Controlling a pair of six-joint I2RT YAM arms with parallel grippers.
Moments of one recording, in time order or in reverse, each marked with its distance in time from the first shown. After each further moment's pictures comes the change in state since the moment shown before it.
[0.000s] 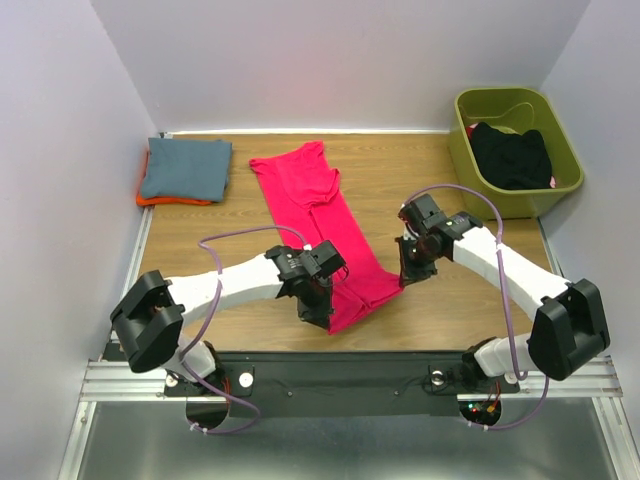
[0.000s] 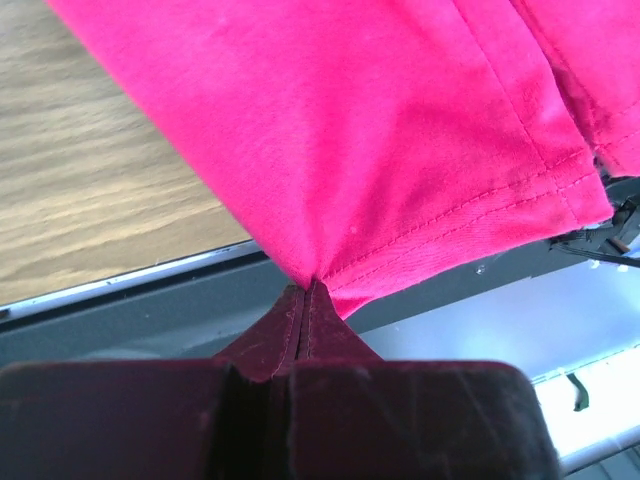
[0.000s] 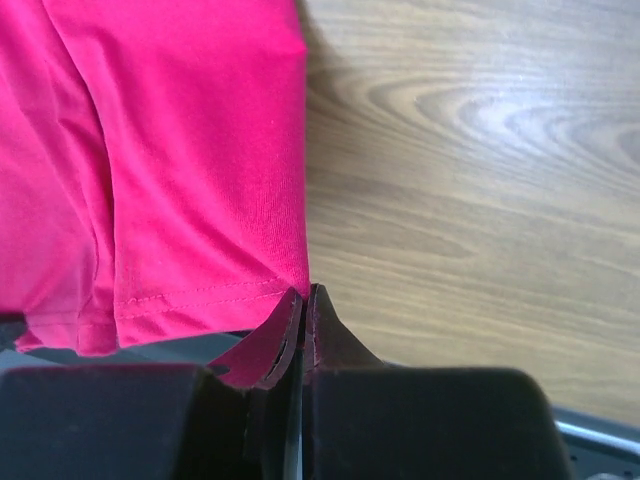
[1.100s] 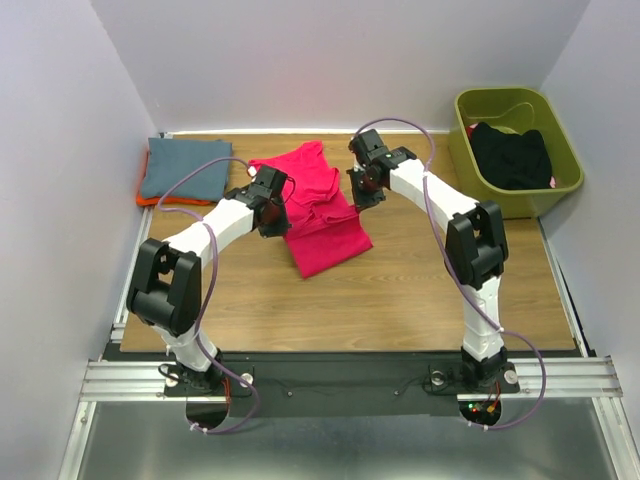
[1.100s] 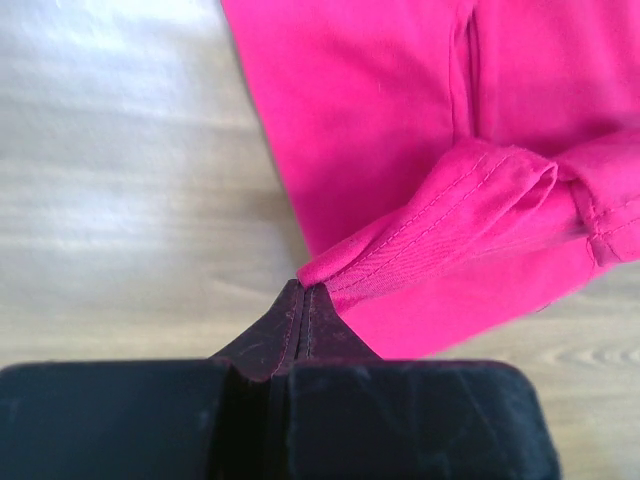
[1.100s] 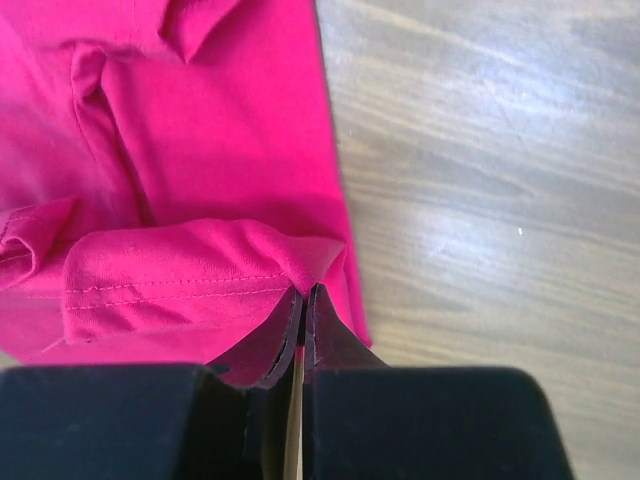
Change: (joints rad) left arm 0.580 0.187 0.198 0.214 -0.238 0.377; right arm 0.000 0.735 0.858 0.049 0.124 -0.127
